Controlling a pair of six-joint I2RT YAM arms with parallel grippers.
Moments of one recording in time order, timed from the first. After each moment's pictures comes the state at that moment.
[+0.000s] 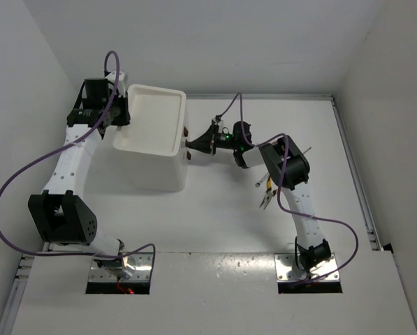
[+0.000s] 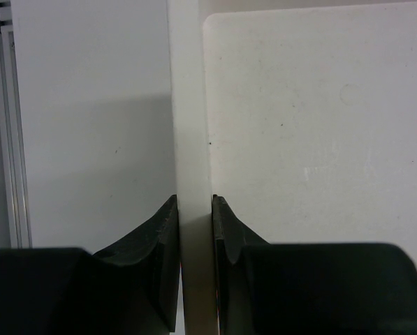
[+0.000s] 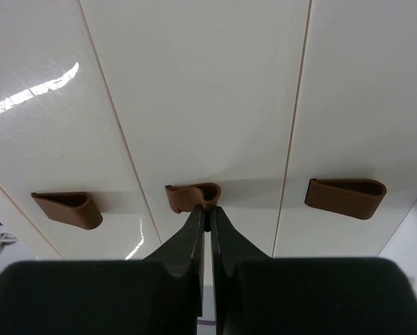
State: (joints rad) left arm 0.00 1.50 1.49 -0.60 0.08 0.06; right arm 0.43 2.45 1.38 1.10 -0.95 1.62
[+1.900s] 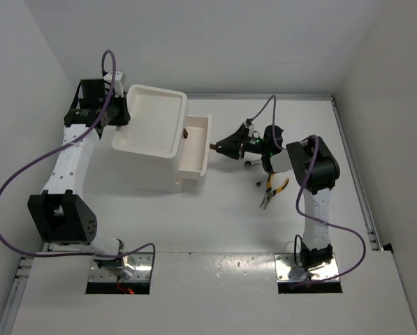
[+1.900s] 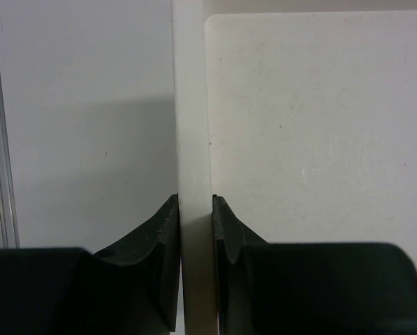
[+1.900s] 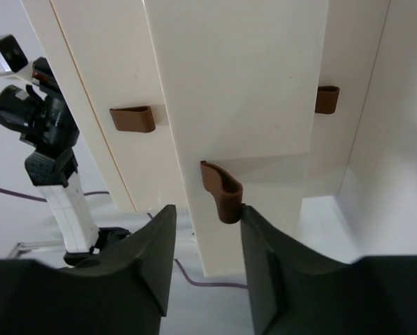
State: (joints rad) left arm 0.04 1.50 1.49 -0.60 0.15 0.05; right arm 0.24 2.19 0.99 1.16 -1.03 1.61
